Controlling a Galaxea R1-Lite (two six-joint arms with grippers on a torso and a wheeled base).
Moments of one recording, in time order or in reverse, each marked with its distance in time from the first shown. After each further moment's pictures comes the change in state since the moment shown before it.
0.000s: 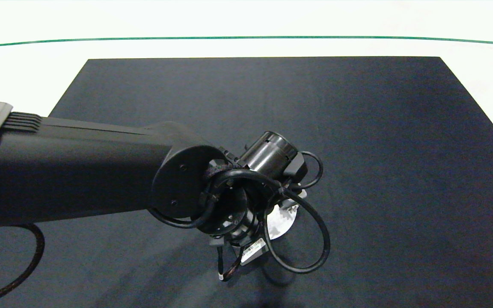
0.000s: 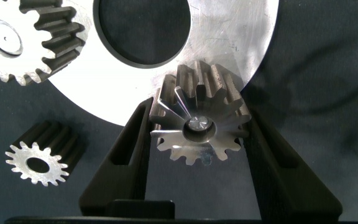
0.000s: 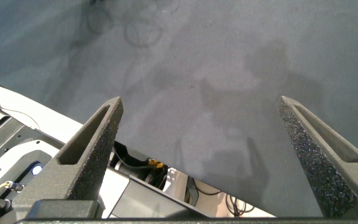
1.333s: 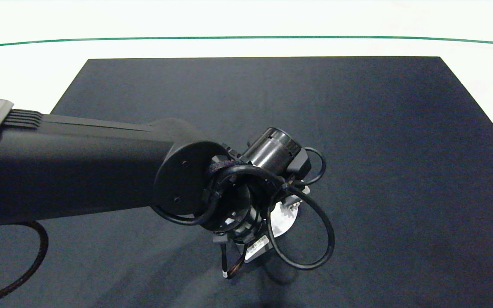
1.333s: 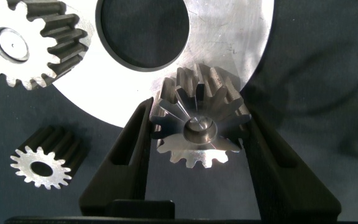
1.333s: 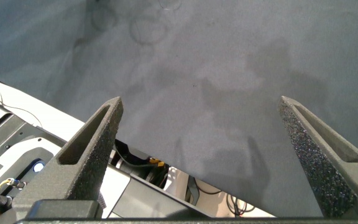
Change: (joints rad) left arm -0.009 0.002 -0.027 0.001 0.001 -0.011; right arm 0.012 0.003 0.004 -0.001 0.000 0.000
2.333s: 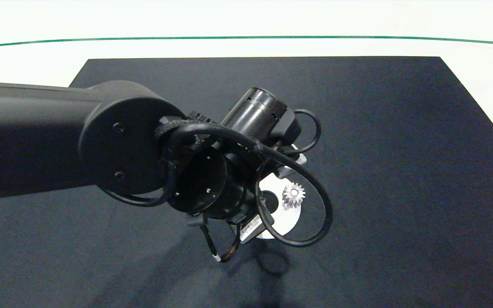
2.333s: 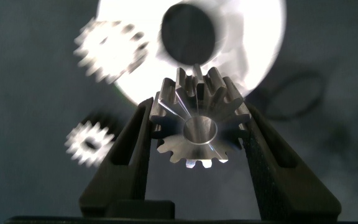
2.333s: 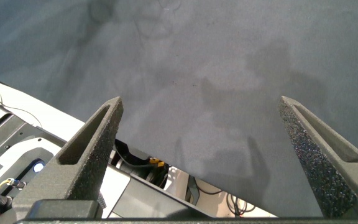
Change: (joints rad) left arm 0.016 -0.099 -0.025 0.001 0.001 -0.021; right arm -0.002 -0.006 0.001 0.003 0.000 0.001
